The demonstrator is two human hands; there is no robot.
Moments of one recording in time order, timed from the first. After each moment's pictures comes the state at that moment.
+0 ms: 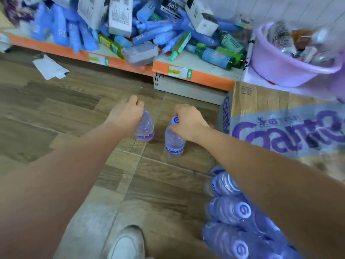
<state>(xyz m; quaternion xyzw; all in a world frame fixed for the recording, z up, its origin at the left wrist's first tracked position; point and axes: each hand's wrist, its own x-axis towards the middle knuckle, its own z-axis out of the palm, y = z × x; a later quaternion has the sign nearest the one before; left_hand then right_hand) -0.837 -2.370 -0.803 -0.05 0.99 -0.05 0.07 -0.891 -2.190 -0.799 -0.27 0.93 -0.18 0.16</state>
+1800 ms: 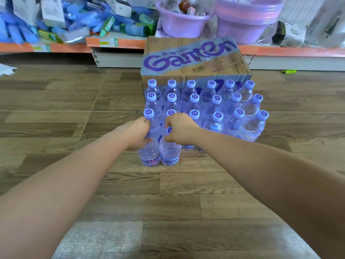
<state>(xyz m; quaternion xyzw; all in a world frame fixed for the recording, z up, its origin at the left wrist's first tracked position) -0.579 -2.073 -0.823 0.10 0.98 0.02 0.17 -0.600 -1.915 -0.819 -0.20 0.95 -0.17 0.17</state>
